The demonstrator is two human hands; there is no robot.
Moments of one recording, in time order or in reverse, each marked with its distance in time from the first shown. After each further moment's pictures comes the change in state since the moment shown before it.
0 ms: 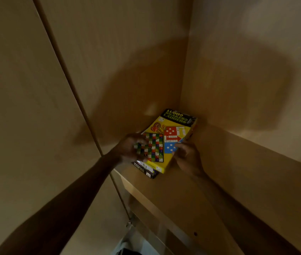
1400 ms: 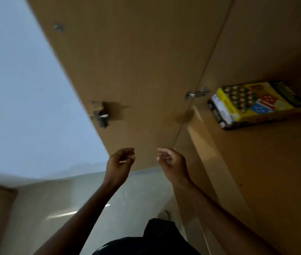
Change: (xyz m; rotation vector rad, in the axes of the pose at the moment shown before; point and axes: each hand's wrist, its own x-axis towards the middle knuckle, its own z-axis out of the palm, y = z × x) left_hand -0.425 -0.024 0.119 -0.464 0.921 -0.701; right_hand -0.291 -0.072 0.099 0.169 -0.797 -0.115
